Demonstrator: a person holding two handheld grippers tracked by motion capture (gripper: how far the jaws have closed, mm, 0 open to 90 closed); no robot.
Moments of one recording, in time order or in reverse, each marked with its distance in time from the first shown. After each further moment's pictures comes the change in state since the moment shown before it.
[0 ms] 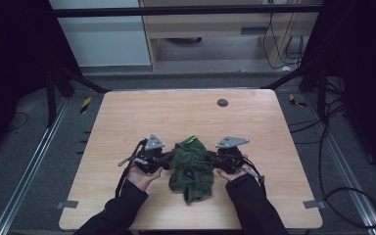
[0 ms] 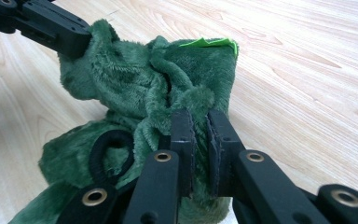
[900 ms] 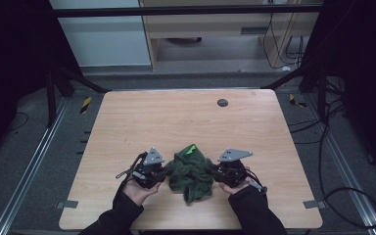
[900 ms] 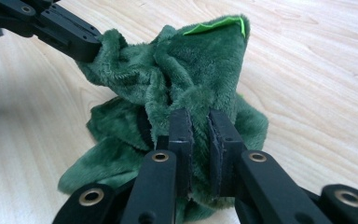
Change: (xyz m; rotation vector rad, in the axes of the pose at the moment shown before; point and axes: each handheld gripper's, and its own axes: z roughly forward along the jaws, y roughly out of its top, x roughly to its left) left arm -0.022 -0.026 -0.014 0.057 -0.059 0.040; right arm 0.020 -0.024 -0.017 0.009 0.073 -0.006
